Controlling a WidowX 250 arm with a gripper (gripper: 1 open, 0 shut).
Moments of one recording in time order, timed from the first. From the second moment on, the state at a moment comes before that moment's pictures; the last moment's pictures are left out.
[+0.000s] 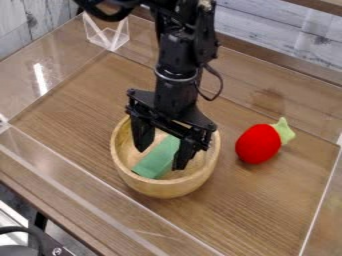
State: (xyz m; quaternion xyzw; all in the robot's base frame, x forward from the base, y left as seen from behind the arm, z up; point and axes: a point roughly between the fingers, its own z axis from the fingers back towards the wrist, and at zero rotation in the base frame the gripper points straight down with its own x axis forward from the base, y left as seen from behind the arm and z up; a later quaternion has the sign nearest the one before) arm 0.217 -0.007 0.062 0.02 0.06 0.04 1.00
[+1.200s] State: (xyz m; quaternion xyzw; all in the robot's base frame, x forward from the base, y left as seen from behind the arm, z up) arm 0.225 0.005 0.043 0.01 0.07 0.13 0.99
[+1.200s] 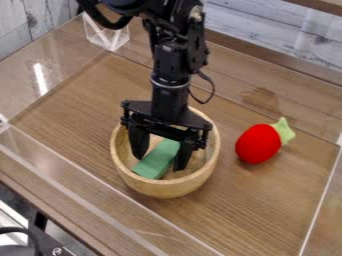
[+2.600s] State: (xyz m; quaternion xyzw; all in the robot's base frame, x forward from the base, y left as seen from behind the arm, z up) arm 0.236 0.035 0.025 -0.01 0.02 0.06 1.00
